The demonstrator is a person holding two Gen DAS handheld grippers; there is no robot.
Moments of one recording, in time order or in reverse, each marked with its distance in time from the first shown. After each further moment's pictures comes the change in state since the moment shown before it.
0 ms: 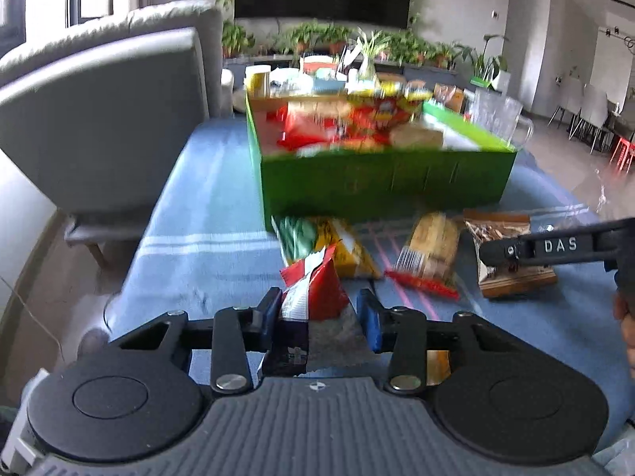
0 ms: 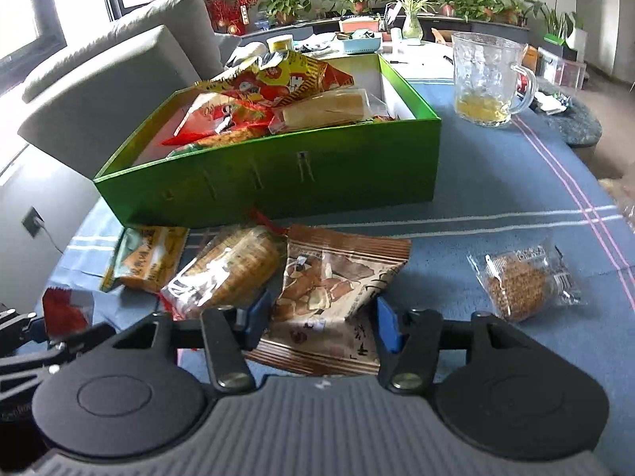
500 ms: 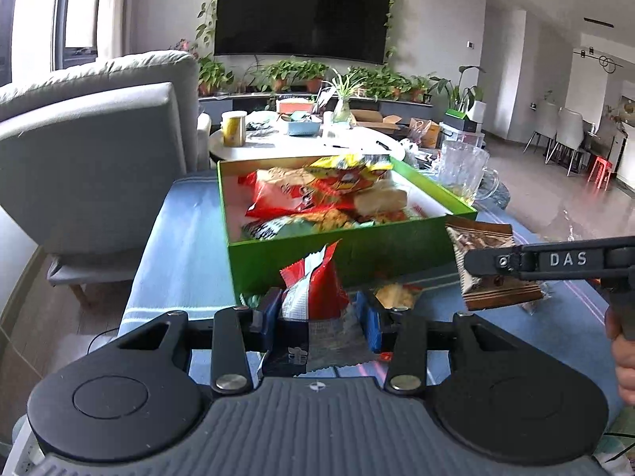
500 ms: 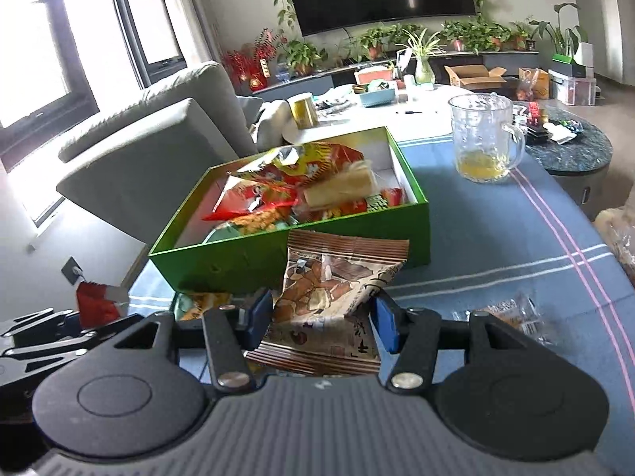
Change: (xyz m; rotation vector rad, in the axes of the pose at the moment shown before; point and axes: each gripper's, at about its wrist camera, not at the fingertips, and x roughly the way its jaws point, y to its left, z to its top) left arm -0.019 -0.017 0.038 0.017 -0.098 -0.066; right arm -0.044 -0.005 0.023 0.028 -0.141 0.100
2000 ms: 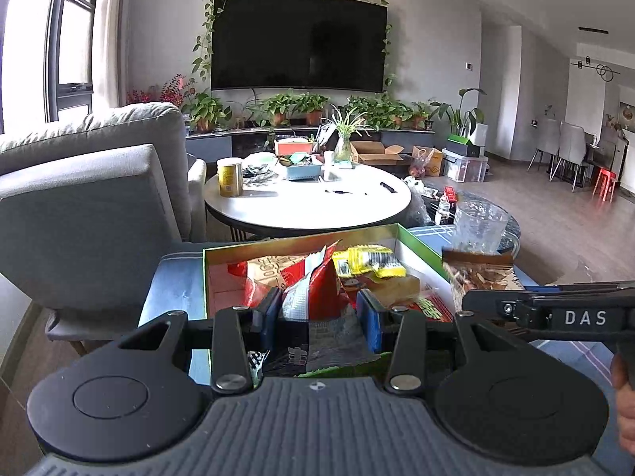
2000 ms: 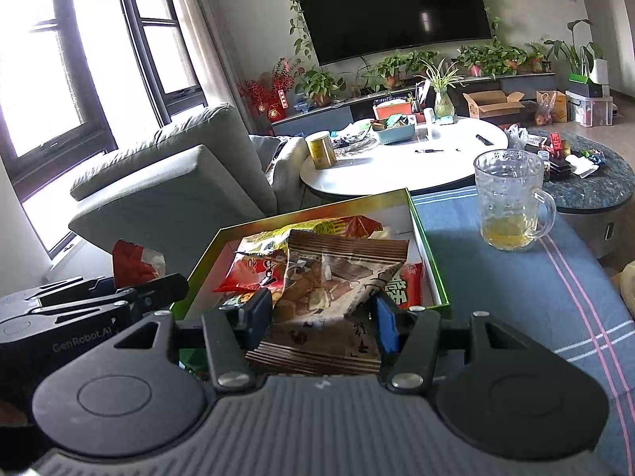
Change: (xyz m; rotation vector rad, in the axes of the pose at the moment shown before) left arm 0.050 -0.004 0.073 0.031 -0.092 0.022; right arm 0.020 -0.008 0.053 0.010 -0.086 0.061
